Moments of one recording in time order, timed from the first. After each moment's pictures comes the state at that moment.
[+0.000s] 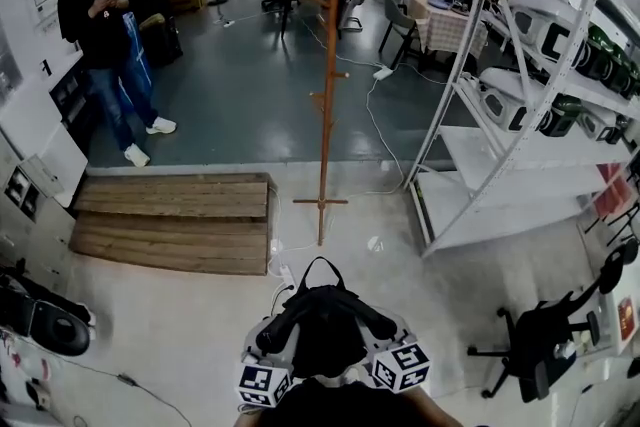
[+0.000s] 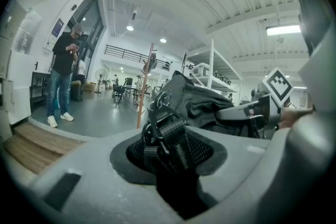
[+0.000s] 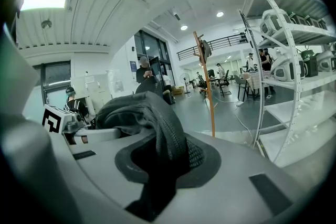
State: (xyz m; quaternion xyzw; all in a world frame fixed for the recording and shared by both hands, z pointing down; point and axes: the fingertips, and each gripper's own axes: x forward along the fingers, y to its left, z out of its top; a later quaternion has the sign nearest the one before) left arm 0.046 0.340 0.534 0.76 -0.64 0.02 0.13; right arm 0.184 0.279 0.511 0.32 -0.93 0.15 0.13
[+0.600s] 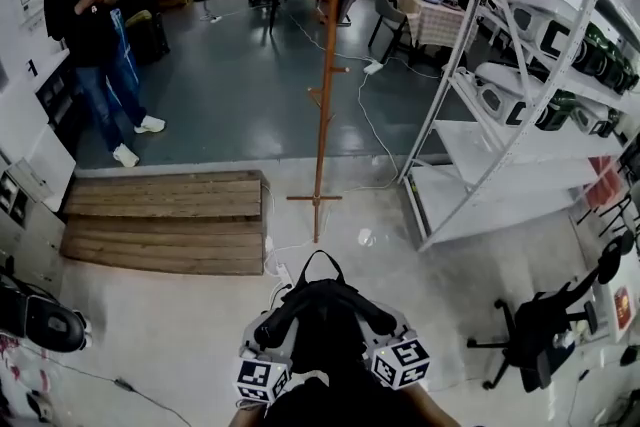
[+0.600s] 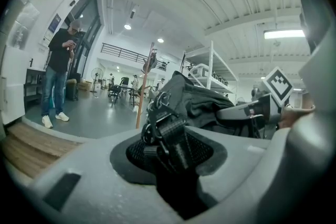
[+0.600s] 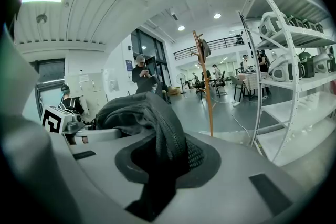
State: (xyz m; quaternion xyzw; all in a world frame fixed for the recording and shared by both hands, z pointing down) left arm 0.007 0.322 0.542 0.78 -0.62 0.01 0.13; right arm 0.147 0.269 0.517 0.35 -0.92 0.14 0.13
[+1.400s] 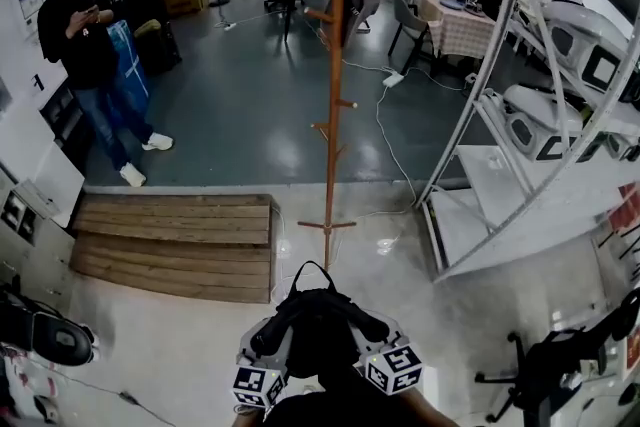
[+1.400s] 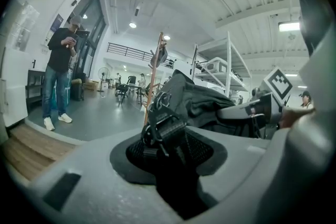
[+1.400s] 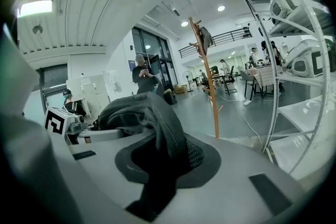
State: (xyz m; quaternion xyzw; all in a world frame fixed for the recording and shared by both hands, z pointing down) left arm -0.029 0.154 0.561 0.74 -0.65 0.04 0.14; right arm 0.107 0.088 0.533 0.30 -0.93 0.16 0.13
